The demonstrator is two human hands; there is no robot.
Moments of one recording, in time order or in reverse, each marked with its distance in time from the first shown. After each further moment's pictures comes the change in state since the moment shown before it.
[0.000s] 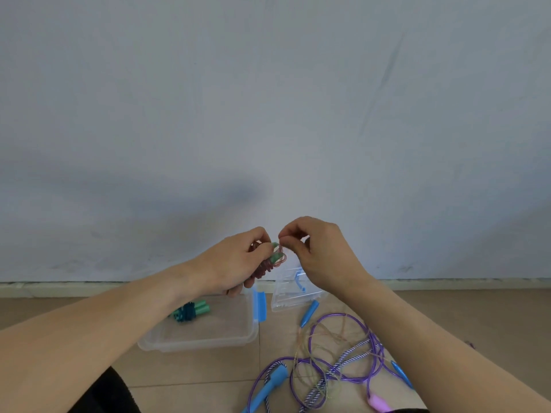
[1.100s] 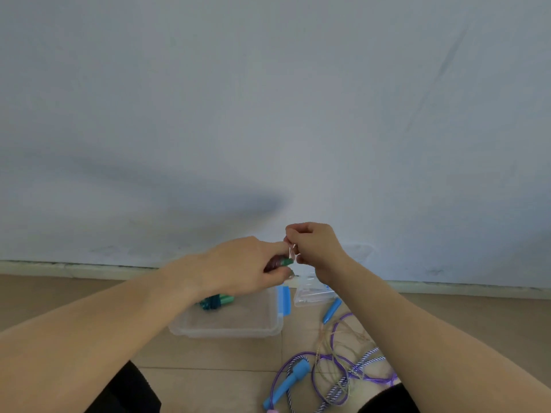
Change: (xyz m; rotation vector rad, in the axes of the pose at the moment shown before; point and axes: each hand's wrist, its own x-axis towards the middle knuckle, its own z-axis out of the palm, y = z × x) left_hand -0.015 -0.030 -0.025 0.733 -0.018 0.230; right_hand 0.039 -0.011 0.066 0.588 -0.033 0.649
